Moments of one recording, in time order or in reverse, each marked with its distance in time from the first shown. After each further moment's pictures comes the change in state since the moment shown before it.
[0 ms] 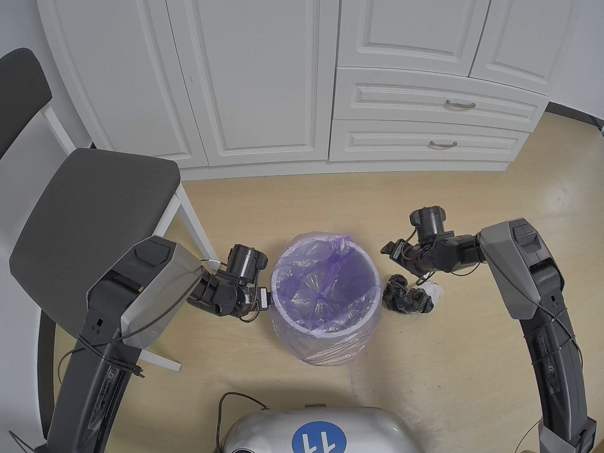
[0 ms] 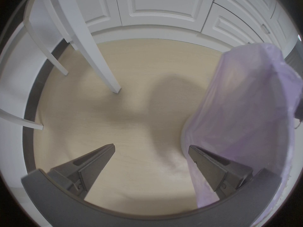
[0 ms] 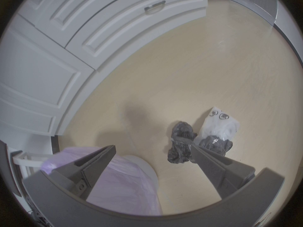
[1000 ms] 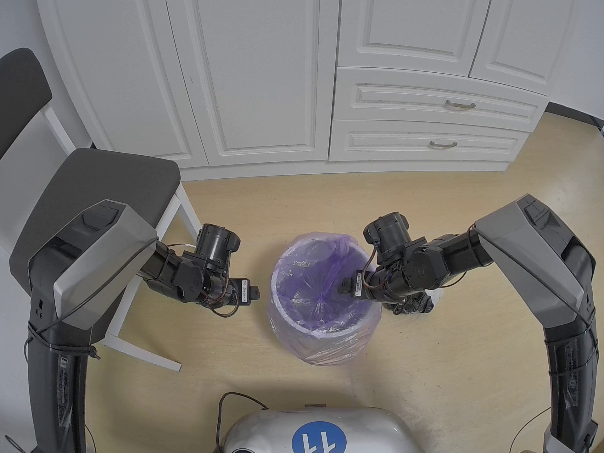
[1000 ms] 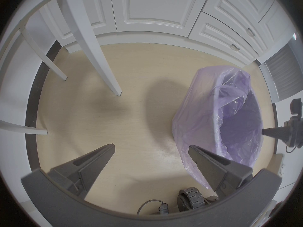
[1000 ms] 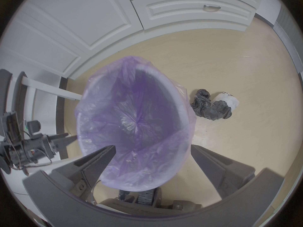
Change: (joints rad) left arm 0.043 -0.293 0.313 -0.001 -0.158 0.084; right arm 0.271 -0.319 0.415 0.088 -0.056 -0.171
